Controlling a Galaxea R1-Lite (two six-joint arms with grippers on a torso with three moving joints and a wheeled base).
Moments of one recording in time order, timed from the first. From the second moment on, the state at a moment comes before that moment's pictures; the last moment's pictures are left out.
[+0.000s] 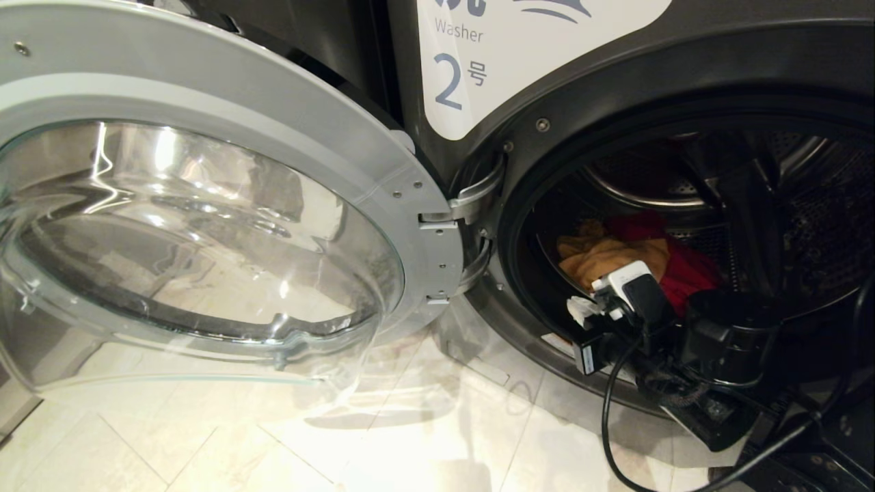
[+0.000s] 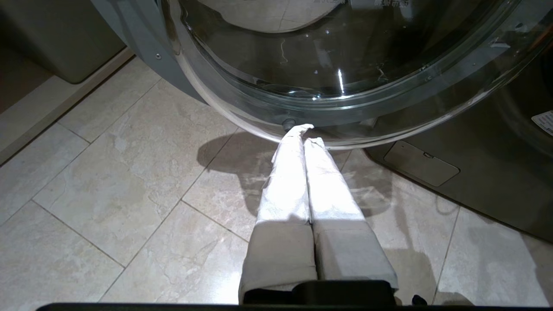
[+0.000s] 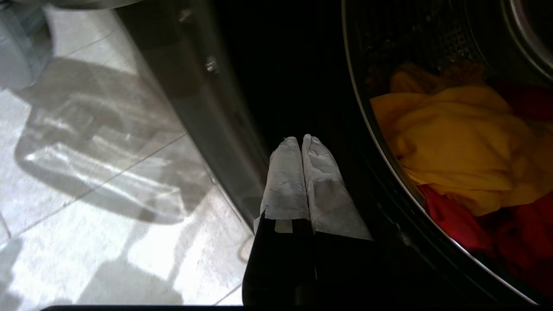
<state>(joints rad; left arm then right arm) 0.00 0.00 0.00 -0.11 0.01 -0.02 0.52 1.87 -0.51 -1.29 -0.24 -0.22</state>
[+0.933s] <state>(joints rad) 0.00 0.00 0.00 -0.11 0.01 -0.02 0.32 2.12 -0.85 -1.24 -0.38 -0.12</state>
